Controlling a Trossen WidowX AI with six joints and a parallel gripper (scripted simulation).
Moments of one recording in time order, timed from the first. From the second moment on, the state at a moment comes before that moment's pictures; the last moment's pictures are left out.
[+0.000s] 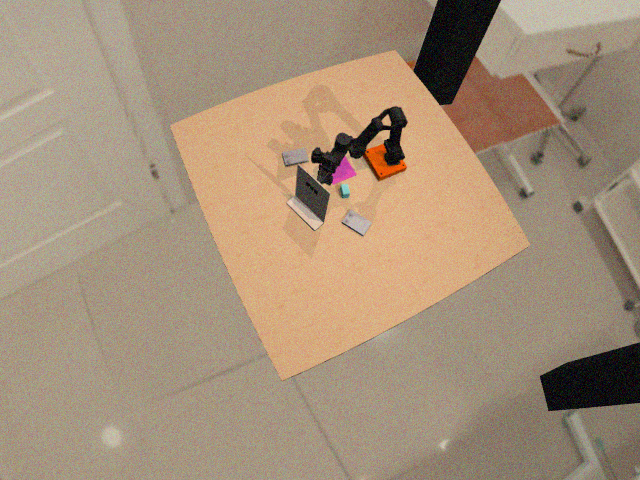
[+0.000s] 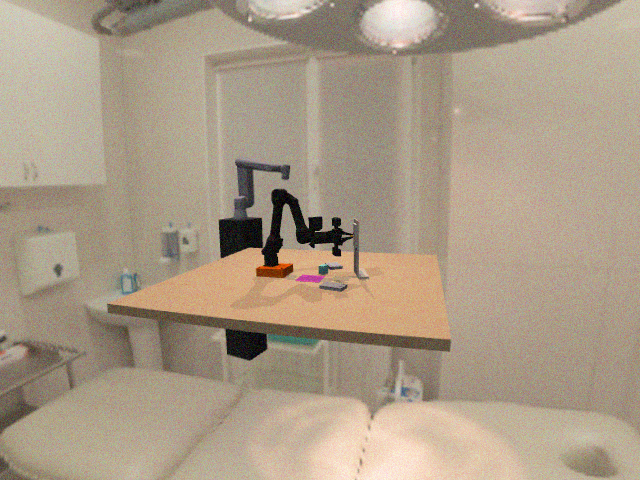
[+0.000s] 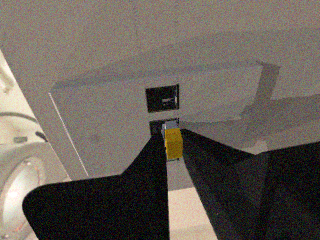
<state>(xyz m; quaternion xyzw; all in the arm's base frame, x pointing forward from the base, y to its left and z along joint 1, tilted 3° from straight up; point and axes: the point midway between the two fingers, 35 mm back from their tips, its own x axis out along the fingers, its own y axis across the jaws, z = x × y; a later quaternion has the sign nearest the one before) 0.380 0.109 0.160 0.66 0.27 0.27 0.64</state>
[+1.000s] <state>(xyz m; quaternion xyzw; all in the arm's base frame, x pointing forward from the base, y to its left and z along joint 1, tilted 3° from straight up) 0.372 0.105 0.160 0.66 0.26 0.27 0.64</state>
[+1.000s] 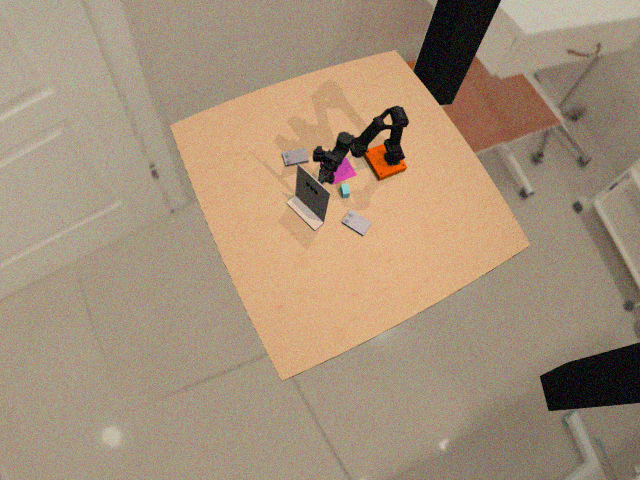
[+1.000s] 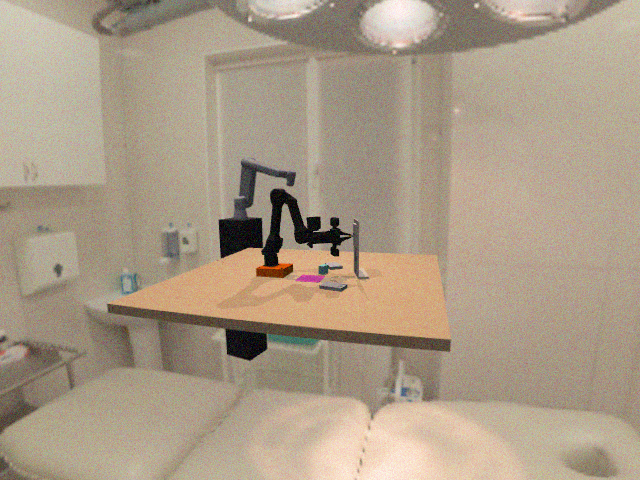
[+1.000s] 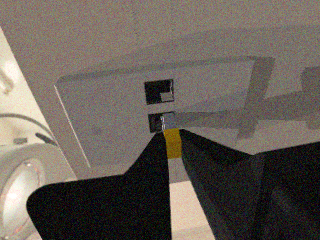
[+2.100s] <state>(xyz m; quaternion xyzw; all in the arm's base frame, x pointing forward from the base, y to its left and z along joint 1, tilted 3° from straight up) 0.356 0.088 0.161 0.66 0.26 0.27 0.65</state>
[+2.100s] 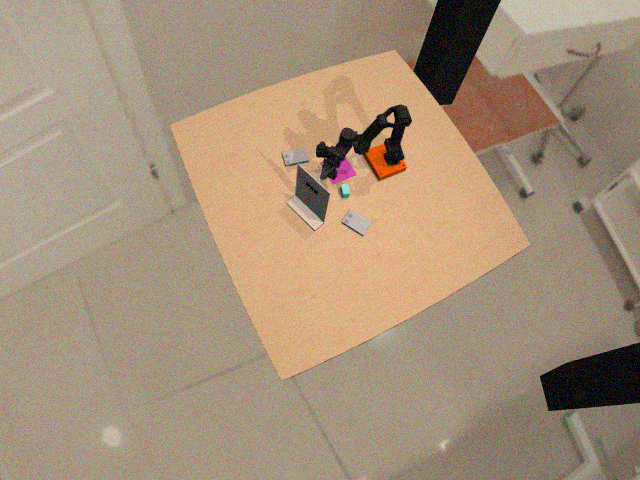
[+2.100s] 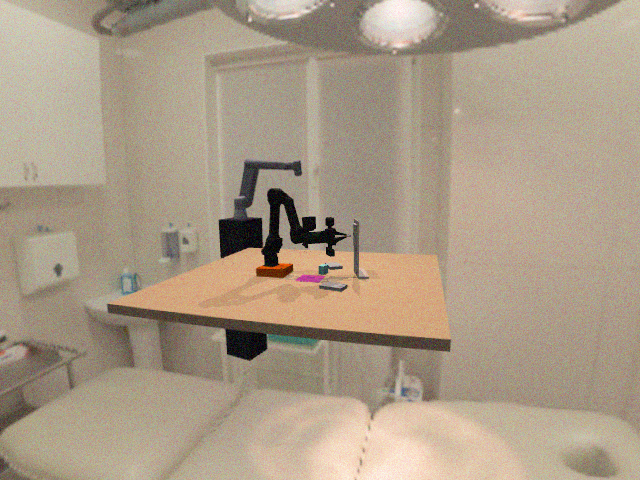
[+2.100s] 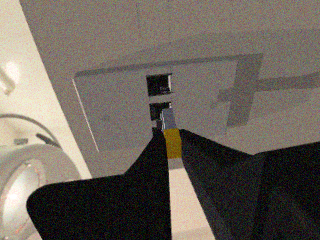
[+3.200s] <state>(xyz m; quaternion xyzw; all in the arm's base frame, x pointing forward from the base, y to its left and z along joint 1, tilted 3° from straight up) 0.341 0.070 0.159 0.66 0.26 0.27 0.65</state>
